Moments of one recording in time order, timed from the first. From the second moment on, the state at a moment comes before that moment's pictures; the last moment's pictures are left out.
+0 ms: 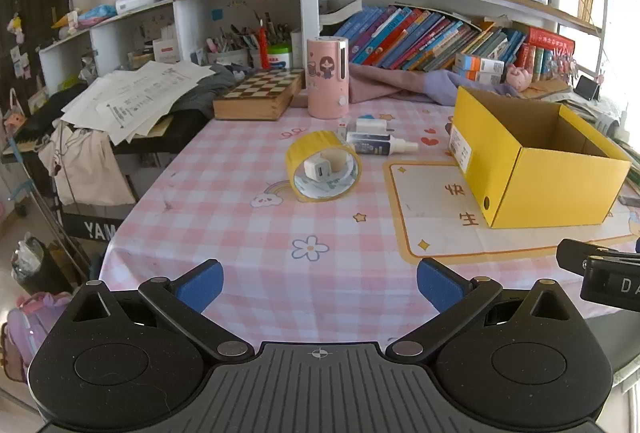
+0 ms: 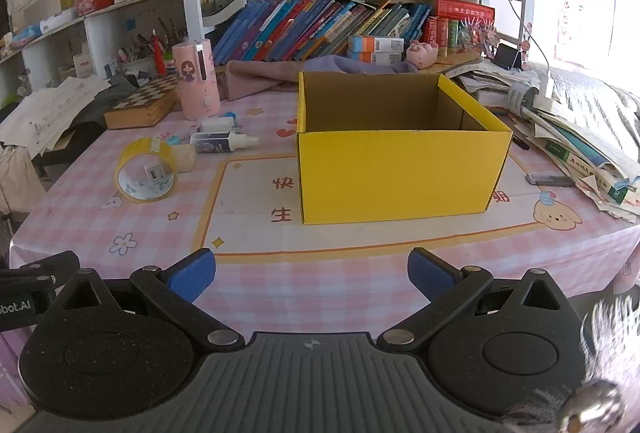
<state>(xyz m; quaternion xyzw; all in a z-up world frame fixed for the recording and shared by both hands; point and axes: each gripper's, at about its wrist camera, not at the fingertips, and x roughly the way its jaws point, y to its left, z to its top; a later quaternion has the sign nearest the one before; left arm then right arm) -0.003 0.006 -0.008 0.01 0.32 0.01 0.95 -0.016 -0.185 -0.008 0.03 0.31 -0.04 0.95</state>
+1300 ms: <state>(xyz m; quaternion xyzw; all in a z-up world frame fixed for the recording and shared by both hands) 0.006 -0.001 -0.012 0.02 0.34 0.00 0.94 -0.007 -0.191 -0.013 0.04 0.33 -0.04 0.94</state>
